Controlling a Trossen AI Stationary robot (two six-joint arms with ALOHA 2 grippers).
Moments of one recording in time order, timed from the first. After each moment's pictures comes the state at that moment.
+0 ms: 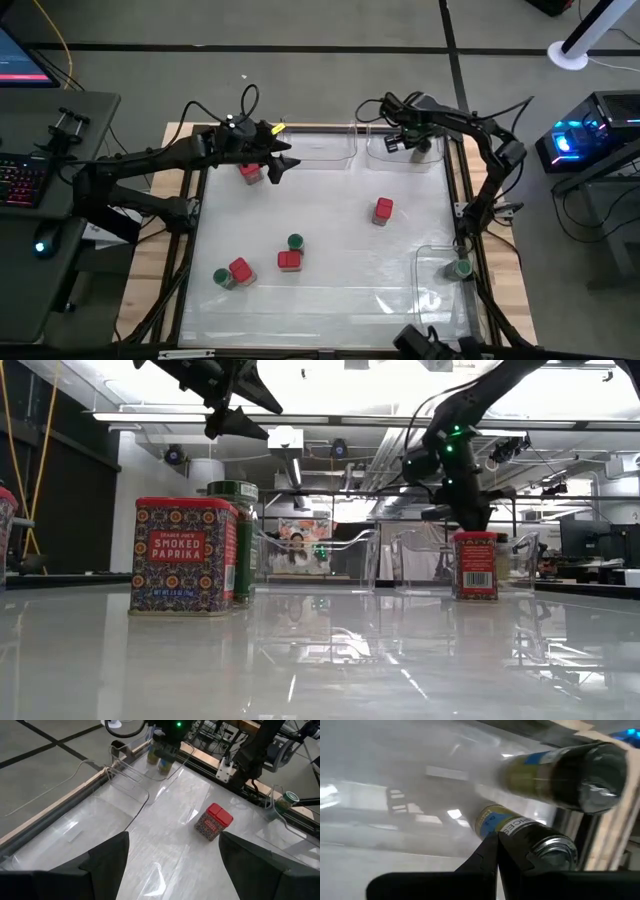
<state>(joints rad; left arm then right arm) 0.34 1.19 1.03 -0.33 0.01 -0.28 -0.80 1.76 1.34 -1.19 0.34 0.54</state>
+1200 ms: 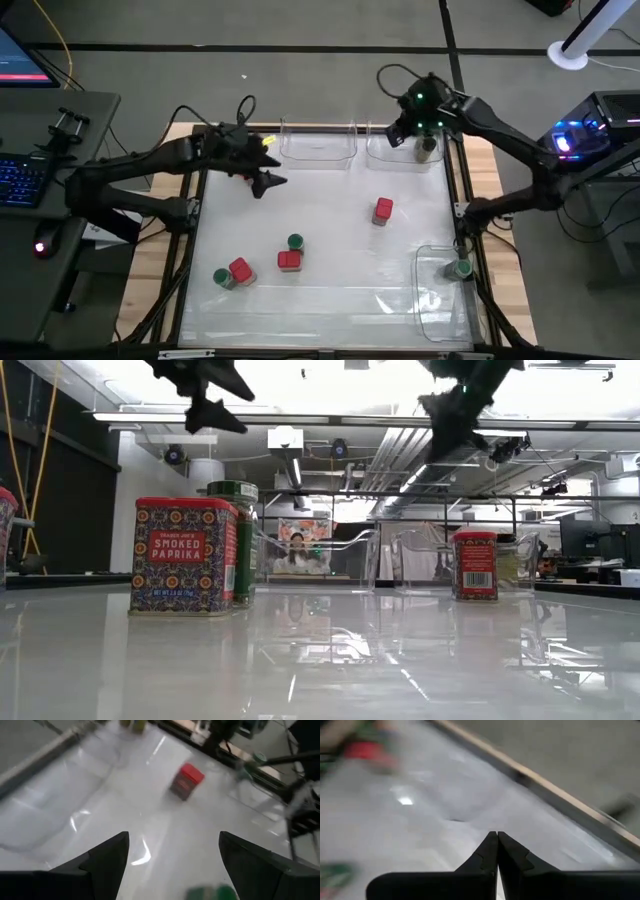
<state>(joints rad) 0.28 1.08 1.03 -0.56 0.12 -0.29 -0.68 1.31 1.34 -0.88 -0.10 0.22</state>
